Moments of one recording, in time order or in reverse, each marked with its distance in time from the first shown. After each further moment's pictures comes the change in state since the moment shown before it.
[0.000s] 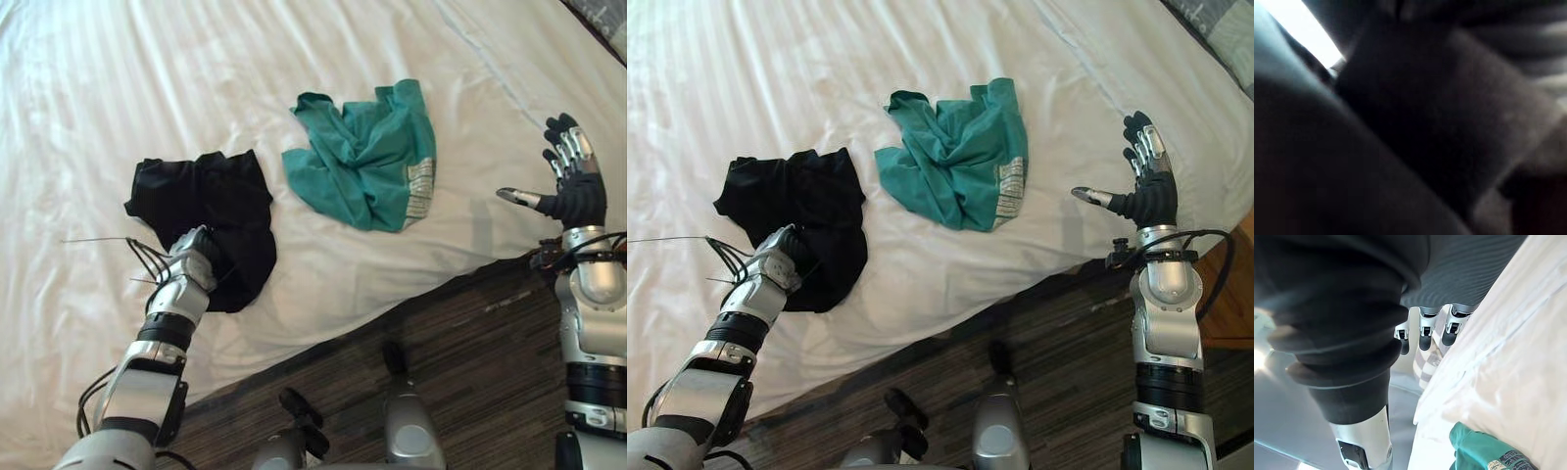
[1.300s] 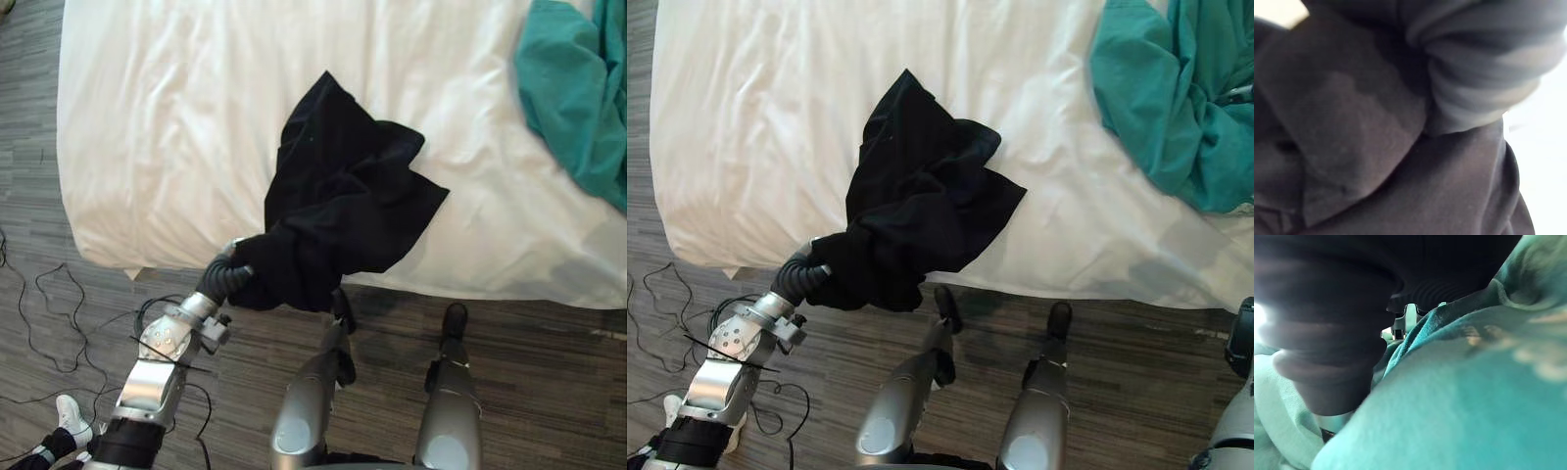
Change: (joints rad) left arm 0.519 0.040 0.062 -0.812 -0.863 -0.335 -0.320; right arm -0.770 -0.538 0.274 0.782 -0.528 0.341 0.241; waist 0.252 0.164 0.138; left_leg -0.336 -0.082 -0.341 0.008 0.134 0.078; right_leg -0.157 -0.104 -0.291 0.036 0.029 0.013
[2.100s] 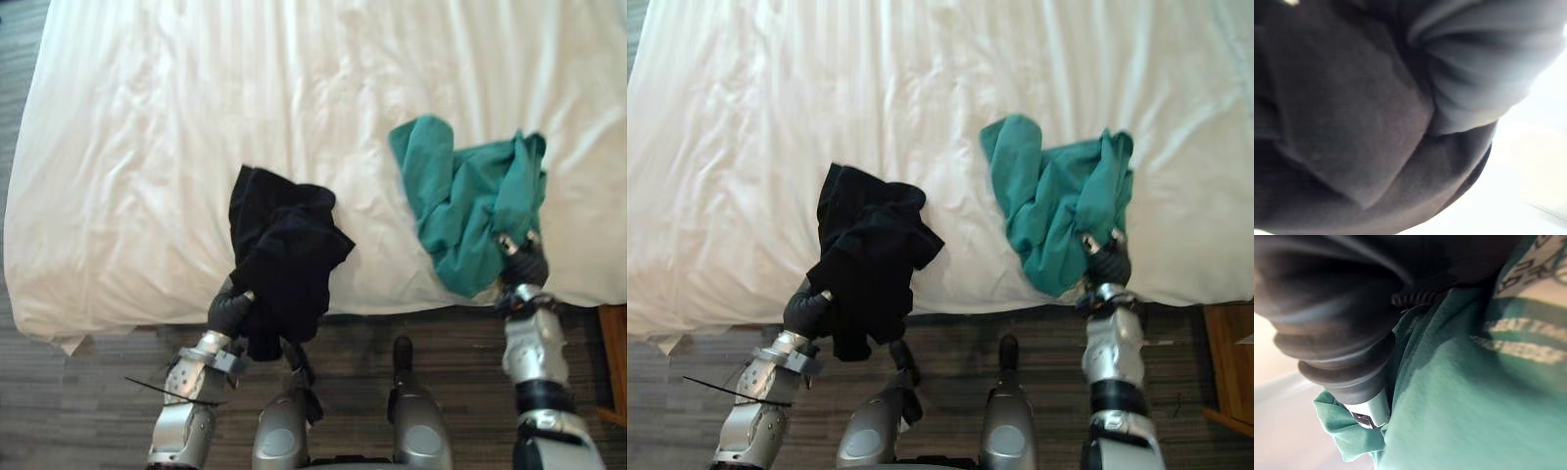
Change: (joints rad) left arm 0.260 -0.299 0.008 -0.015 -0.153 -0.017 -0.053; right arm 0.905 0.878 -0.301 -0.324 1.110 -0.431 -0.035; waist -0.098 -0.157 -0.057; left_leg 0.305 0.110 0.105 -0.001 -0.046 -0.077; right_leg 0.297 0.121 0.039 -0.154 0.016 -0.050
